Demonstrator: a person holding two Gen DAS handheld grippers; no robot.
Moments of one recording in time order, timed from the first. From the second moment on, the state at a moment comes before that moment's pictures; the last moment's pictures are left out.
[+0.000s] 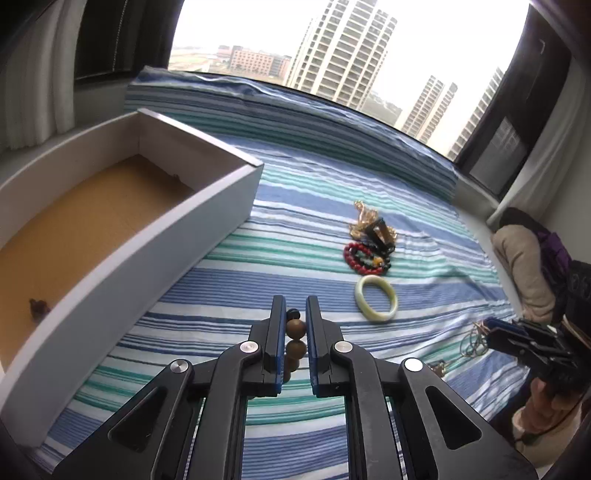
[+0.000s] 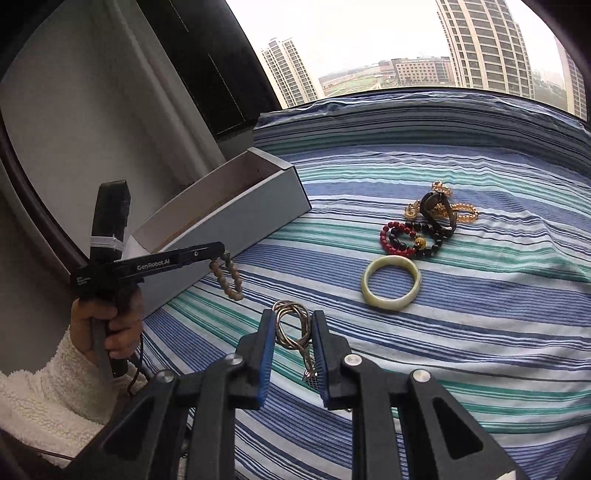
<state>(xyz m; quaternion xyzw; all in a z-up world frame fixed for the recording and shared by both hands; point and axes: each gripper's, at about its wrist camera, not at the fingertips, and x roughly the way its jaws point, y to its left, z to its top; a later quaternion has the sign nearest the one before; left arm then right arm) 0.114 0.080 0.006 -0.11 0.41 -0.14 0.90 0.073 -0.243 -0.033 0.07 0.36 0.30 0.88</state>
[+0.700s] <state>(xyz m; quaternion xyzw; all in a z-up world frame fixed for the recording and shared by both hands) 0.138 0.301 0.058 -0.13 0.38 0.09 0.91 0.191 -0.011 0.110 0.01 0.31 0.45 0.84</state>
